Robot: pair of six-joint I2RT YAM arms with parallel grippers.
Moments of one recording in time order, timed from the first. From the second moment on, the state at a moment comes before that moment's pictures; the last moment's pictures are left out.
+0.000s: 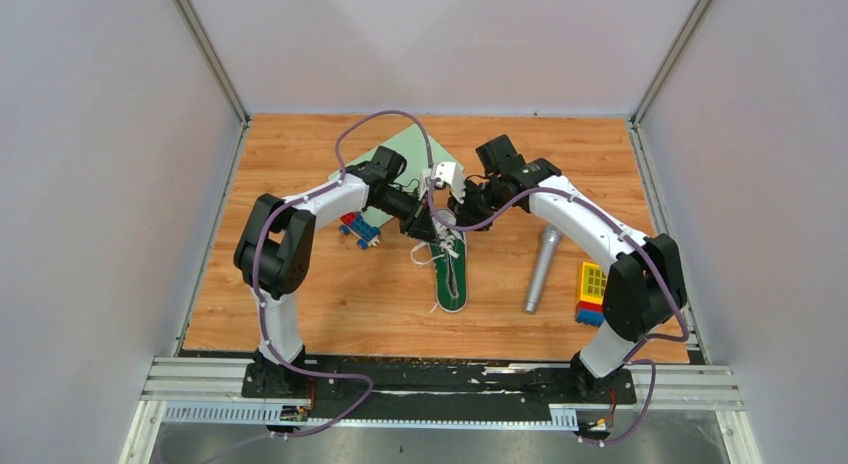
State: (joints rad) left arm -0.48 1.93 1.35 -0.53 1.07 0.35; right arm 0.54 1.67 1.41 -0.76 -0.50 -0.67
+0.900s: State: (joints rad) left arm -0.46 1.90 1.19 -0.19 1.06 0.05; right arm 0.61 1.79 1.32 -0.70 -0.64 -0.74
